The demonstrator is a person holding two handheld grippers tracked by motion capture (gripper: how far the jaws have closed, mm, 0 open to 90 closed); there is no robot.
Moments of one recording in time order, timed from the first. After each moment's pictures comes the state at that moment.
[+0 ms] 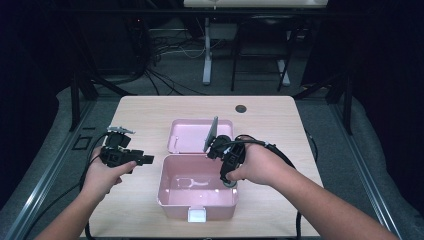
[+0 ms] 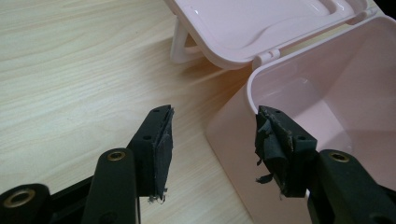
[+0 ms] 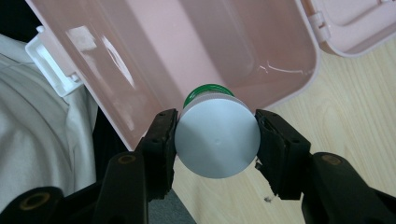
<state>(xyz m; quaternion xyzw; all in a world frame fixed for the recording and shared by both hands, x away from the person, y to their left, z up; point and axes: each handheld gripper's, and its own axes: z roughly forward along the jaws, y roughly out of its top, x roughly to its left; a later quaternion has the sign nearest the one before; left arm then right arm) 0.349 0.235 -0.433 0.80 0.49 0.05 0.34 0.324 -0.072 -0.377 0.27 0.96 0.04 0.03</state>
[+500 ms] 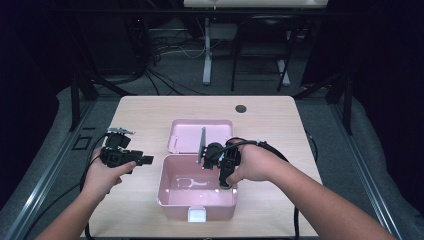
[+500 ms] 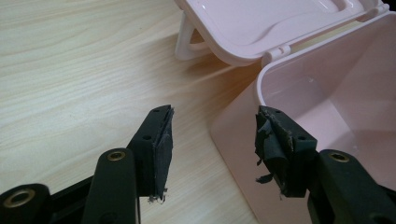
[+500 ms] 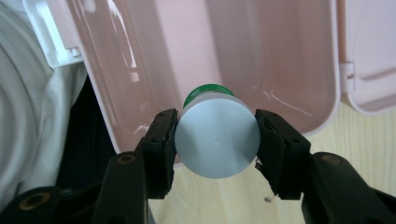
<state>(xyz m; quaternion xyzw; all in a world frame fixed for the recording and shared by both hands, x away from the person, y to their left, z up) 0.351 0.238 -0.439 0.80 0.49 0.05 0.34 0.324 -0.060 -0.393 0.13 0.99 0.03 0.04</state>
